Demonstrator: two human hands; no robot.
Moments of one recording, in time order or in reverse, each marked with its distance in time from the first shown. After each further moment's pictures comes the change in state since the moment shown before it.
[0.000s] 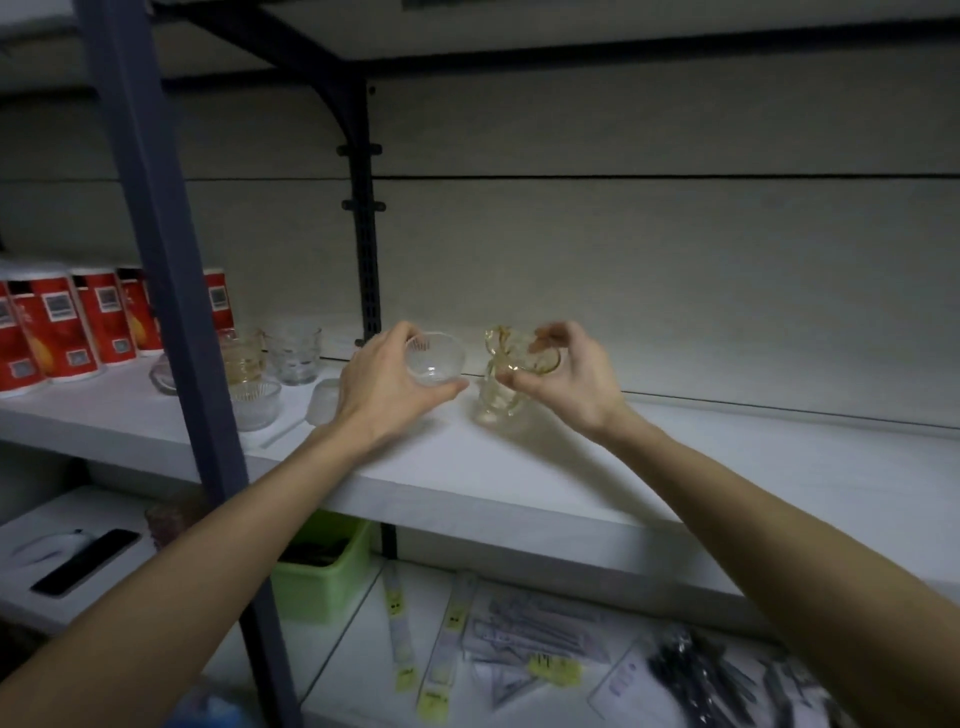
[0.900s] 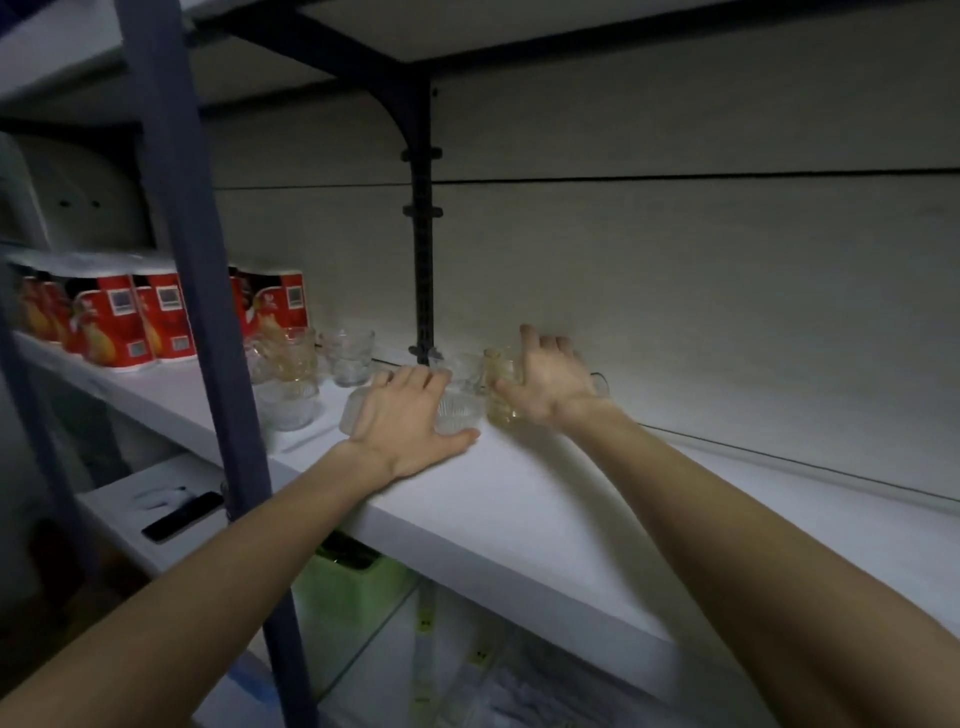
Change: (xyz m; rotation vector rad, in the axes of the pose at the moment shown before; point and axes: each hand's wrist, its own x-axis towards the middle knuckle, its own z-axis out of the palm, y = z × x) left_hand 0.008 -0.026 0.028 0.748 -0.222 0.029; right_hand 0.089 0.004 0.074 -0.541 -0.364 -0.186
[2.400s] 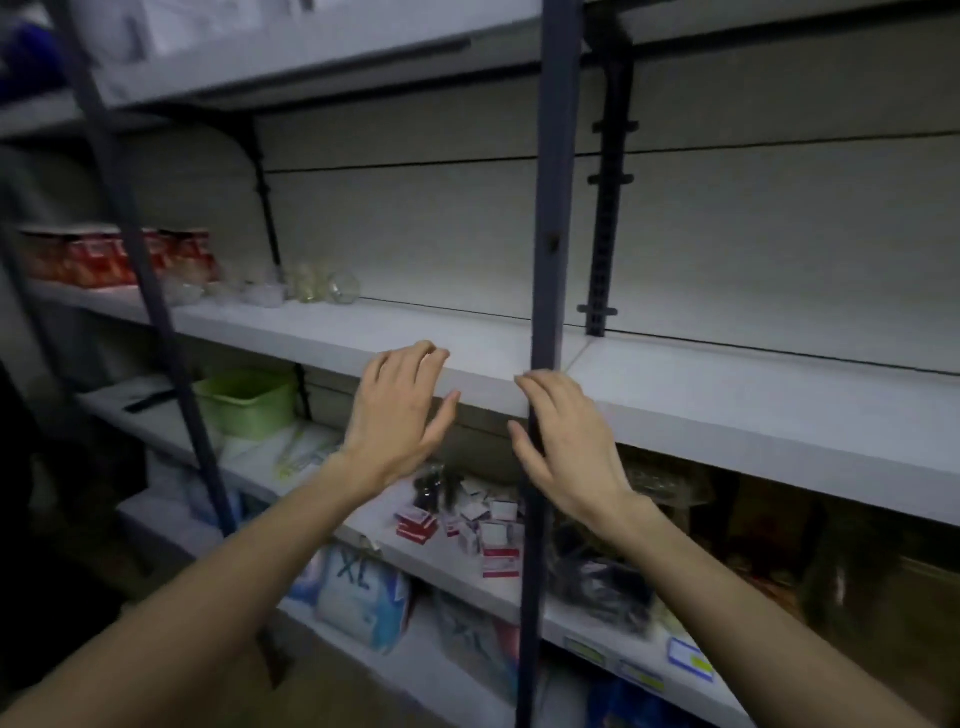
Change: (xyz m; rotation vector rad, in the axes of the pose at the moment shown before) left_hand -0.337 0.545 -0.273 -0.101 0.265 0.072; right_hand -0.637 0.364 -0.235 0.085 0.339 -0.284
